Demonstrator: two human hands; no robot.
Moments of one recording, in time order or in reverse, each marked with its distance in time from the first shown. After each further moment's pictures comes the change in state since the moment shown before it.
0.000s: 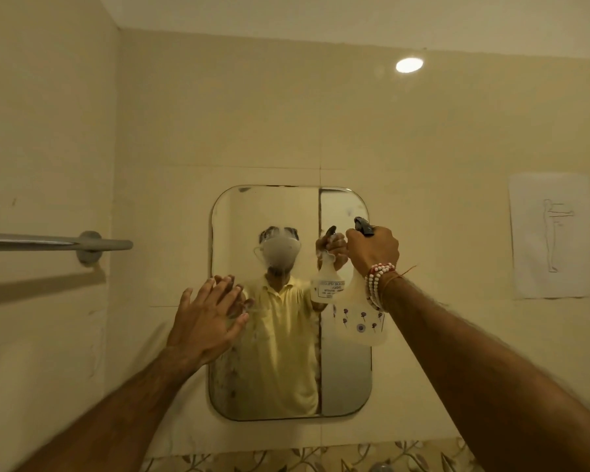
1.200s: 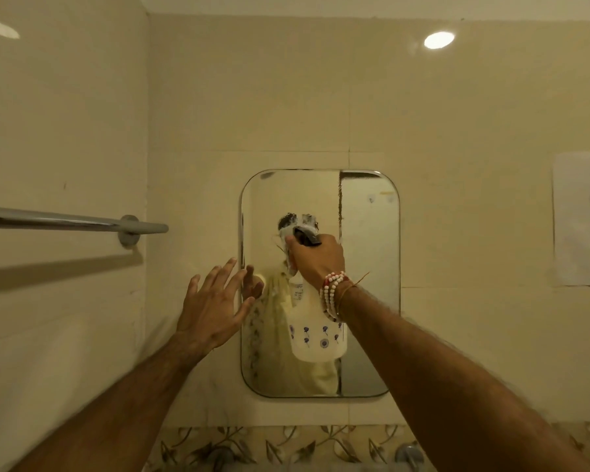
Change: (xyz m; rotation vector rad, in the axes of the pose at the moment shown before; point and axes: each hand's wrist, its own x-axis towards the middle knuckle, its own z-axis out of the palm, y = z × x) left_hand -0.019 -0.038 -0.003 -0.017 0.043 -0.059; right_hand -0.094 -0.018 0.087 0.105 -0.378 -0.077
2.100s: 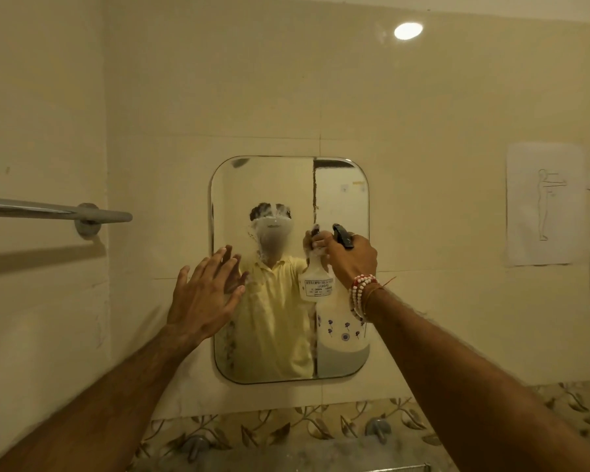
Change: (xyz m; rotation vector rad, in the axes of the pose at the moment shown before) left_hand 0.000 0.033 0.002 -0.083 0.029 0.045; right_hand 0.007 0.058 -0.077 -0.078 0.255 0.071
